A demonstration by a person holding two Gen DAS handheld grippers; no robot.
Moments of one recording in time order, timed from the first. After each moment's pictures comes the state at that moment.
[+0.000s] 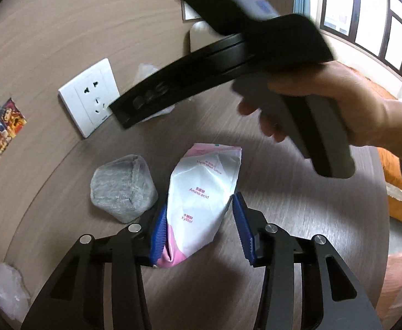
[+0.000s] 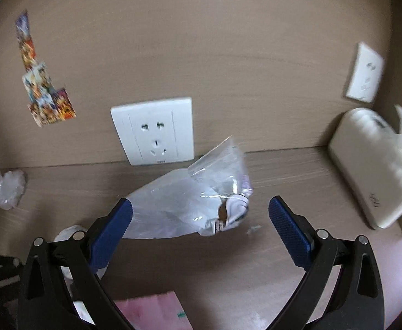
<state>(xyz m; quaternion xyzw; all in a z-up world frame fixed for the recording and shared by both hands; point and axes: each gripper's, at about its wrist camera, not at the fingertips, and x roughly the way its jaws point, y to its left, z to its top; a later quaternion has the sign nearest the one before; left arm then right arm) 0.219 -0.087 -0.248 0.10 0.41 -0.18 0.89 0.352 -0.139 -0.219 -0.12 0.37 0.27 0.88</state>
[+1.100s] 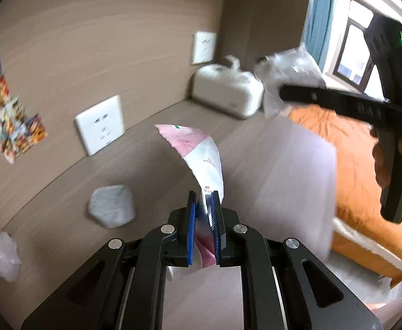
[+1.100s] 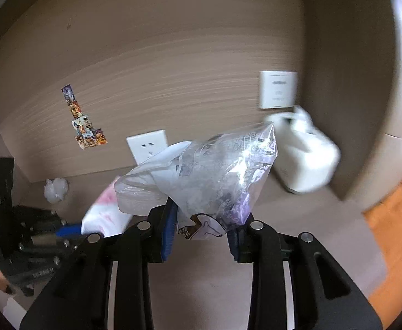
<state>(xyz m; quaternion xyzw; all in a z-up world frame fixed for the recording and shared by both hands) 0.174 -0.121 -0.170 0.00 0.37 -0.15 0.92 0.233 -0.324 -0.114 -0.05 0.32 0.25 0.91</state>
